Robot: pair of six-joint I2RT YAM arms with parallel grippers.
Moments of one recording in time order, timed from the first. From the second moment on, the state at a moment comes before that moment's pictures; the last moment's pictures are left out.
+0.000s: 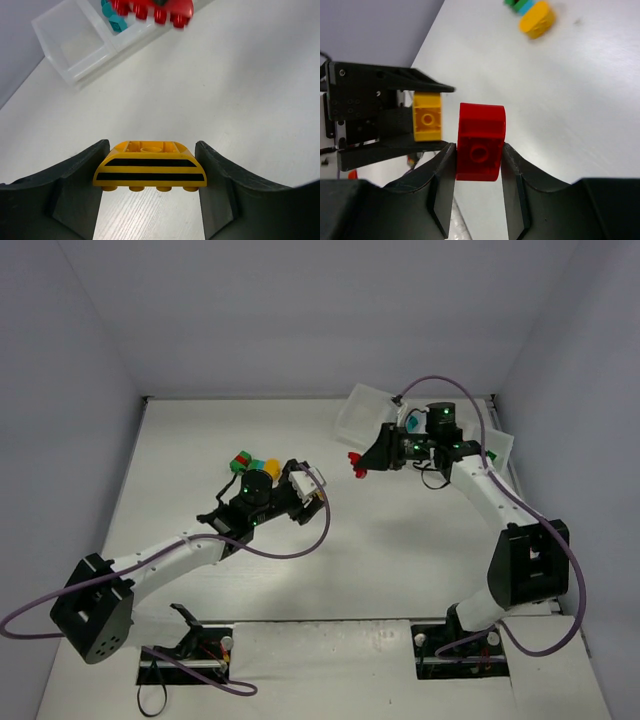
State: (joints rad) left arm -0.72 1.28 0.76 0.27 0.26 0.31; right arm 0.24 1.53 1.16 -0.27 -0.97 0.27
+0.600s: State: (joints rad) left arm -0.70 1.17 0.68 0.25 0.26 0.25; right arm -0.03 1.81 1.40 -0.31 -0.12 0.36
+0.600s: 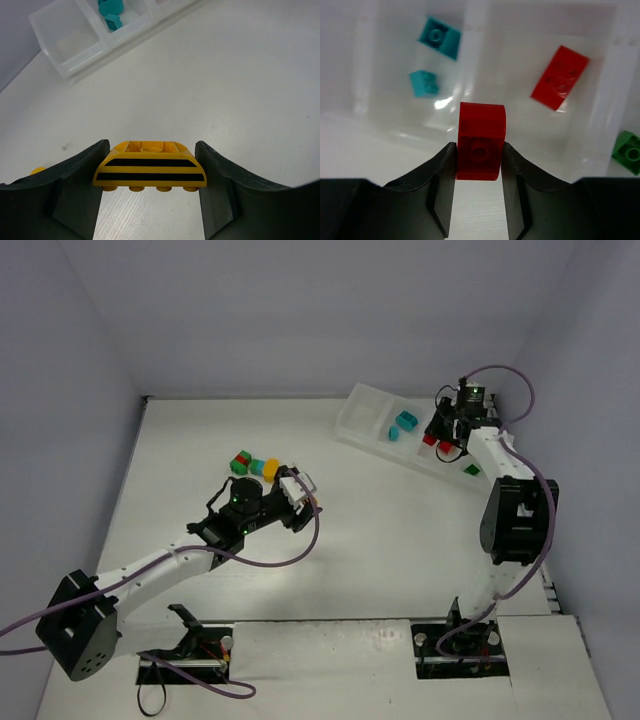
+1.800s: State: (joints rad) left arm -0.70 1.23 0.79 0.25 0.33 0.30; right arm 0.44 1.48 1.16 -0.23 -0.88 0.30
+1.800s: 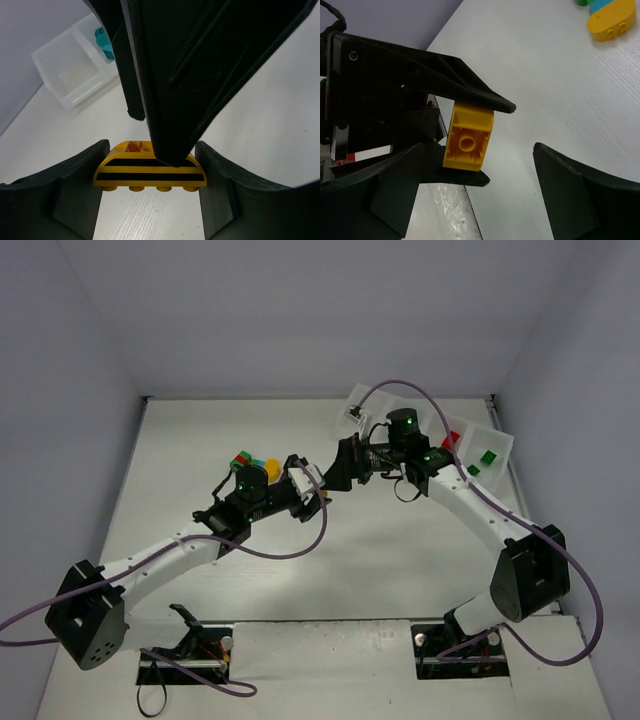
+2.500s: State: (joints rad) left arm -0.70 1.28 0.79 0.29 0.28 0.26; right arm 0.47 1.56 1.18 -0.17 -0.86 0.36
